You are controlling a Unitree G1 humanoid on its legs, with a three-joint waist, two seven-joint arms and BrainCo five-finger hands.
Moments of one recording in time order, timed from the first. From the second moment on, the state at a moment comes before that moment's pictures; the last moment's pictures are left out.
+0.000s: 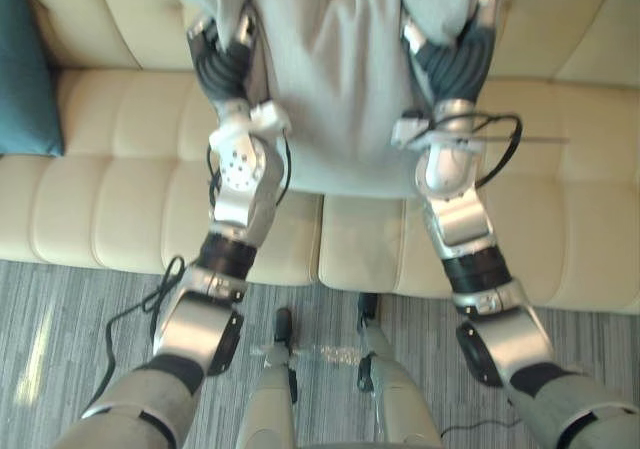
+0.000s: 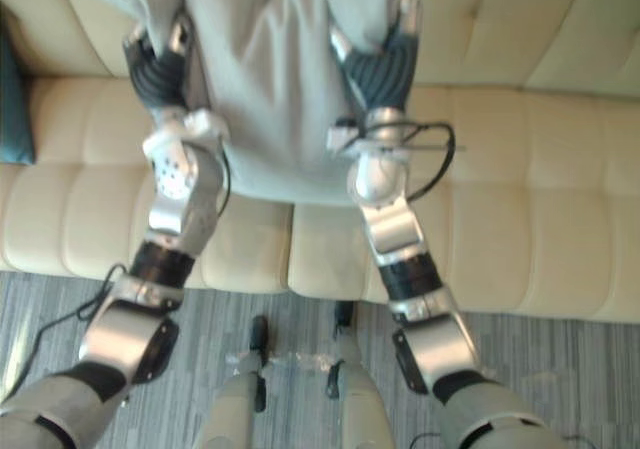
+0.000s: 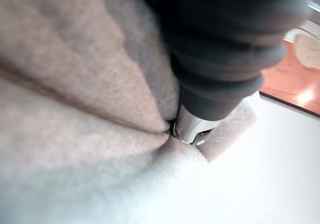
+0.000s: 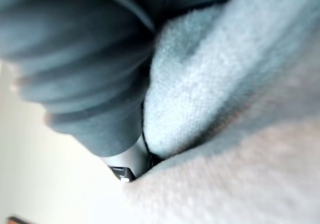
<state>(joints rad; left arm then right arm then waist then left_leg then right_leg) -1.08 0.18 -0.11 0.50 -0.51 -0.38 0.57 -1.00 -0.21 0.15 0.23 -0.08 -0.22 -0.56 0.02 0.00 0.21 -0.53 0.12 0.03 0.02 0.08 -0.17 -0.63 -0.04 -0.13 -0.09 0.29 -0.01</state>
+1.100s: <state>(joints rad) -0.95 0.40 0.34 0.61 -0.68 -0.37 0.31 -0.91 -0.52 -0.17 0.31 0.49 -0.32 -0.37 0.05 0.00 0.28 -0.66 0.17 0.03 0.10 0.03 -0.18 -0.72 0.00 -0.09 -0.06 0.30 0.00</state>
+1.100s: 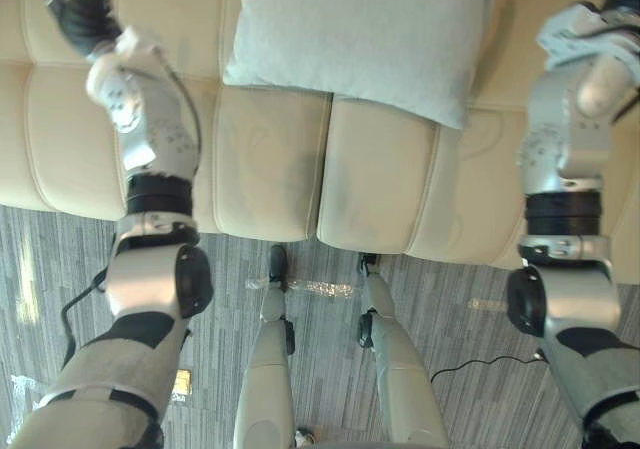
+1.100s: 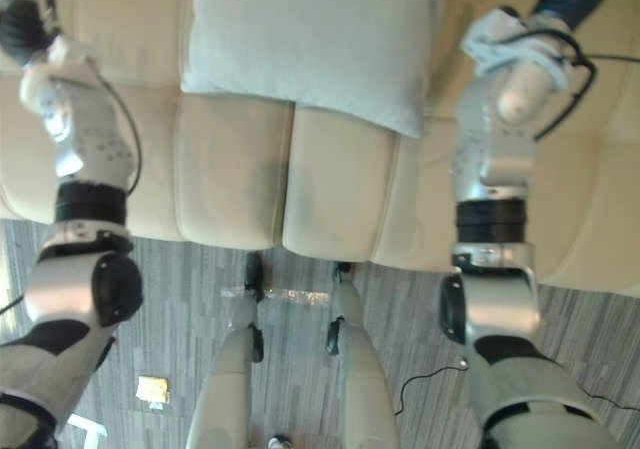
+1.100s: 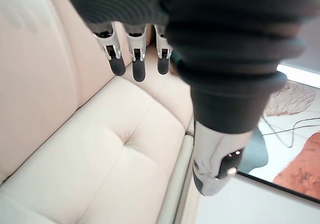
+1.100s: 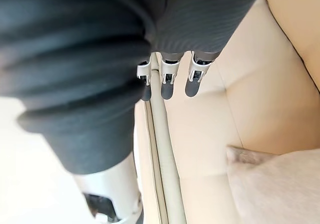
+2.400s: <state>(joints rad) 0.10 0.09 0.06 1.03 -0.08 -0.19 0.08 0.13 -0.06 -0.11 0.93 0.19 -0.19 -0.04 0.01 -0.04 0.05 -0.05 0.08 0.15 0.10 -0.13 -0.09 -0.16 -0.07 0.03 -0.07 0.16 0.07</state>
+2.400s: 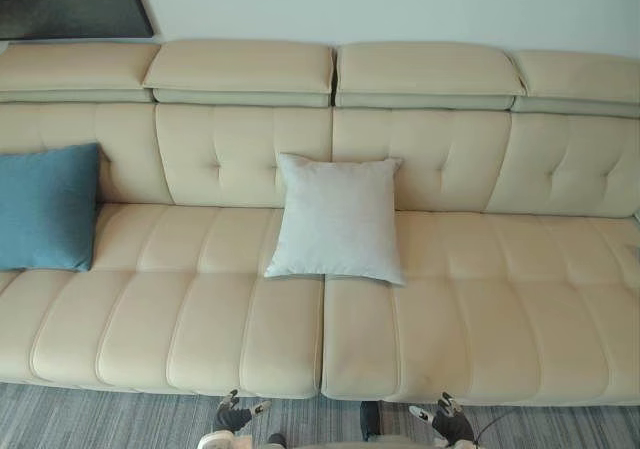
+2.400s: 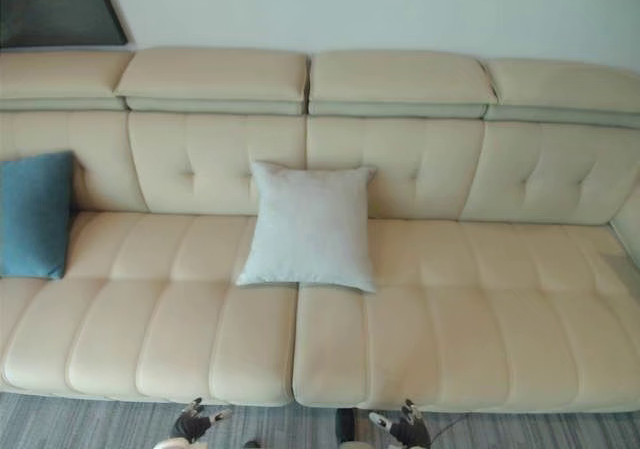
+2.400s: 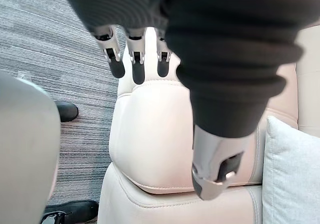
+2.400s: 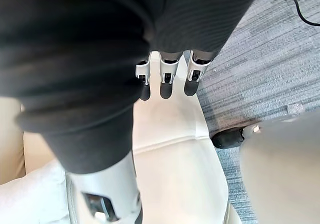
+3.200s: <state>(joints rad) 0.04 0.05 0.01 1.00 -0.08 -0.16 0.08 0.03 -0.09 -0.08 0.98 0.16 -0.17 -0.06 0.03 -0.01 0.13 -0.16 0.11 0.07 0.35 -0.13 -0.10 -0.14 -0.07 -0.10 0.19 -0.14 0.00</state>
